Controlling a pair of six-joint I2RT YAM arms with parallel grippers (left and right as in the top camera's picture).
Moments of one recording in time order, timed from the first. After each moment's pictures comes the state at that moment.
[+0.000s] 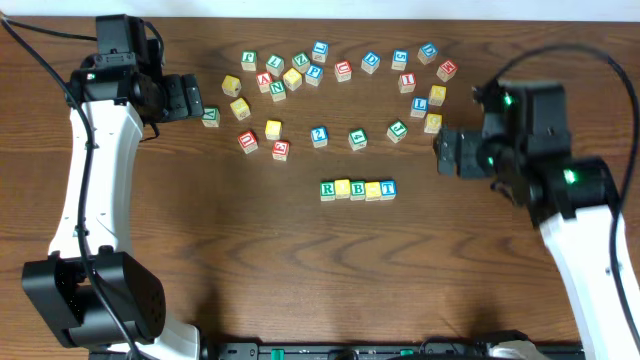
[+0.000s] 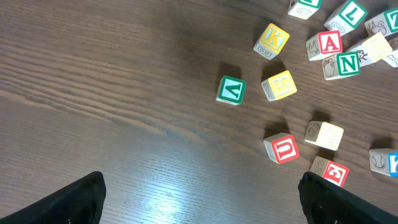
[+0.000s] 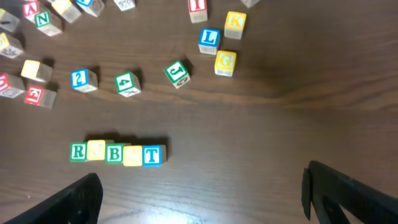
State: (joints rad) left arm 0.10 1.72 1.61 -0.96 -0.01 -0.11; right arm 0.15 1.25 1.26 -0.91 -0.04 0.12
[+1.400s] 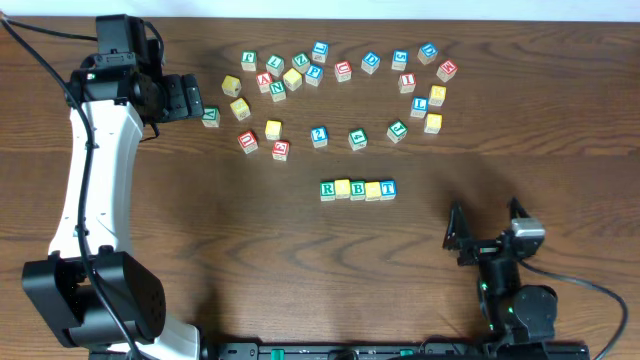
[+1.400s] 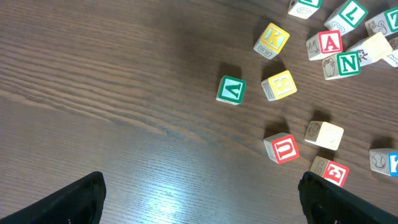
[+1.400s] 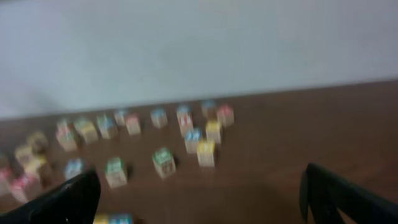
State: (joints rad) left arm 0.10 1.72 1.61 -0.96 -0.01 -0.11; right arm 0.12 0.01 0.01 -0.03 0.03 0.16
